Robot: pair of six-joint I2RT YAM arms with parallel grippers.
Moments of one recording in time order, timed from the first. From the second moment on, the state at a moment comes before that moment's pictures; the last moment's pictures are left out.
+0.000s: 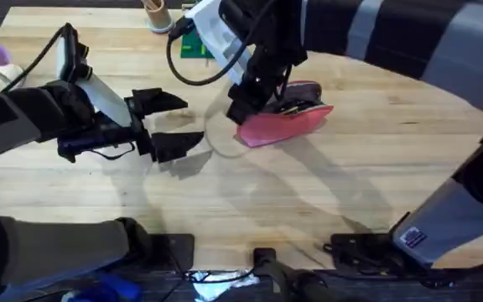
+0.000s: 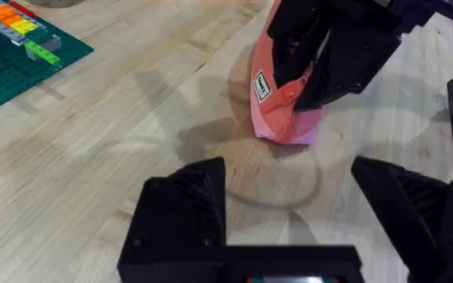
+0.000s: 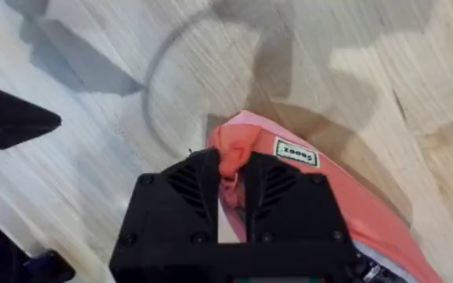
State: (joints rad) left arm 0.40 1.51 0.66 -0.71 1.30 1.28; right arm 0.69 1.92 1.59 -1.03 -0.15 -0.28
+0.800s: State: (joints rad) left arm 0.40 1.51 0.66 -0.71 1.30 1.28; right arm 0.69 1.92 1.59 -1.02 -0.15 -0.22
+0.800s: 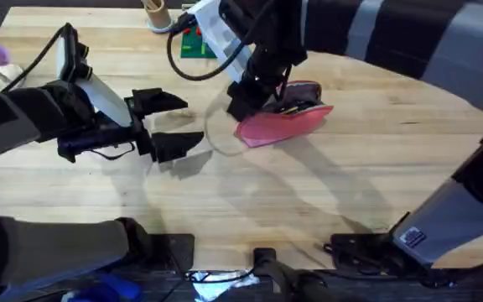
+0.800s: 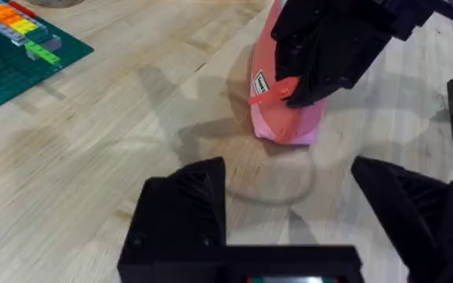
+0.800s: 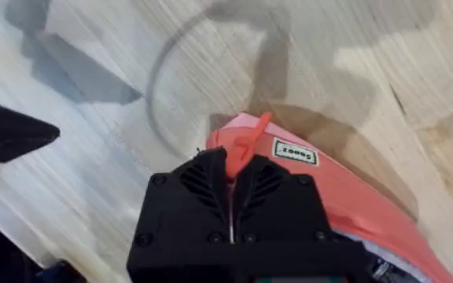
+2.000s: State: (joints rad) left arm 0.39 1.51 0.66 -0.63 1.31 1.28; right arm 0.68 1.94 1.74 -1.04 -0.12 0.01
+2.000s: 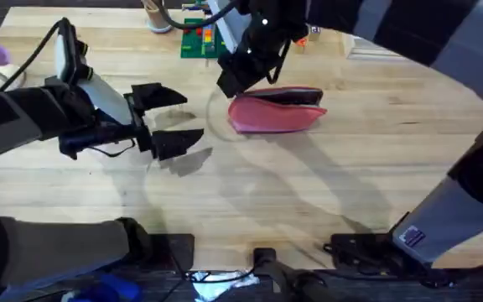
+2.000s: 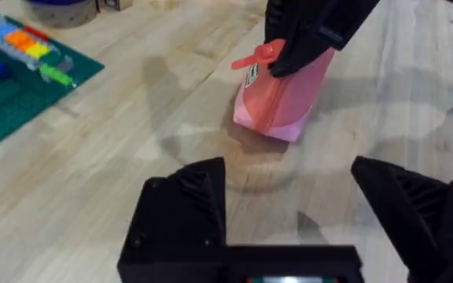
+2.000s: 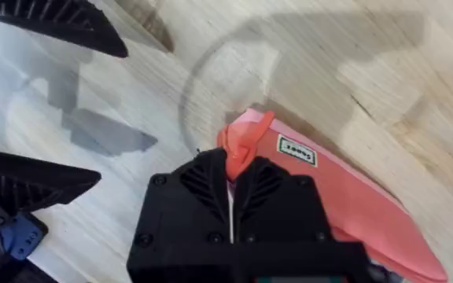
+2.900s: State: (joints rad) left arm 0.06 1.72 0.66 0.02 1.29 0.87; right arm 0.68 1.94 1.74 -1.04 -0.12 0.02
